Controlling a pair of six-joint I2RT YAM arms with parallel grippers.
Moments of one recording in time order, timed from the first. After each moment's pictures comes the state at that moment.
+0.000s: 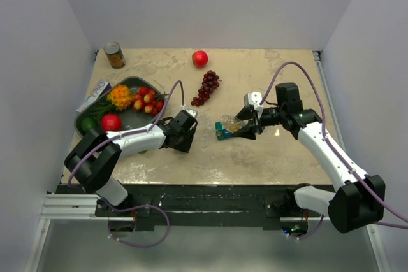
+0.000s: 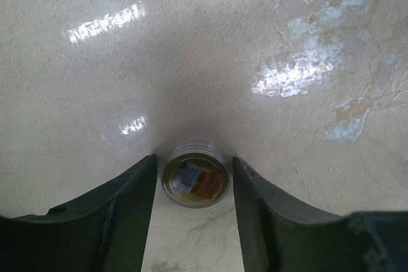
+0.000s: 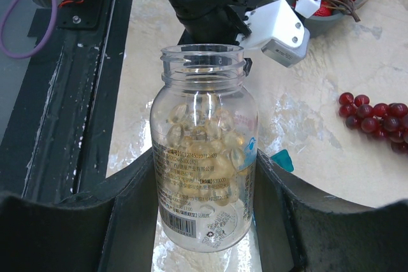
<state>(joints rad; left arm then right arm) -0.74 1.57 0.83 -0.37 -0.20 -0.38 0.28 1.18 0.93 -0.49 -1.14 -0.73</state>
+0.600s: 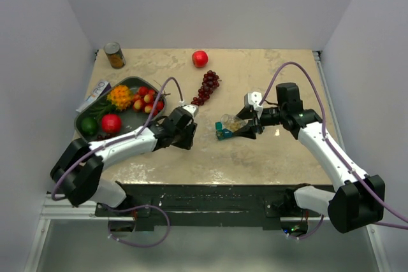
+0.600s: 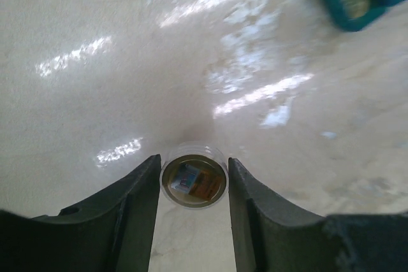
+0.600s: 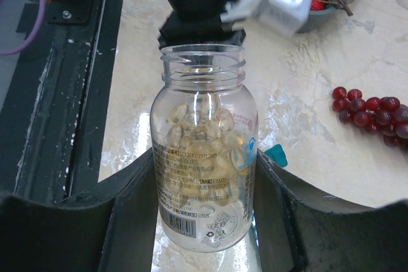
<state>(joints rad) -0.76 1.48 0.83 -0.37 -0.14 -0.38 0.27 1.18 0.92 -0.48 -1.13 -0.74</state>
